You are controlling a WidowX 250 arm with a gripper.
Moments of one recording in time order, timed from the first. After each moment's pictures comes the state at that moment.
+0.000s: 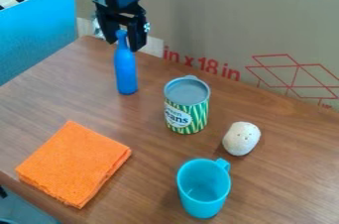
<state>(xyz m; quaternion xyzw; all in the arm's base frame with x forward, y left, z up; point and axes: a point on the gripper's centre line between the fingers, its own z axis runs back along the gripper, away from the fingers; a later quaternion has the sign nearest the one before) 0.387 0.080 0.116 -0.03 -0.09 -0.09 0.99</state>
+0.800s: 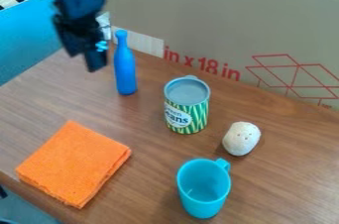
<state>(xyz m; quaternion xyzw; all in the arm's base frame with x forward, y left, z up) 0.272 0.112 0.137 0.00 -0.09 -0.12 0.99</state>
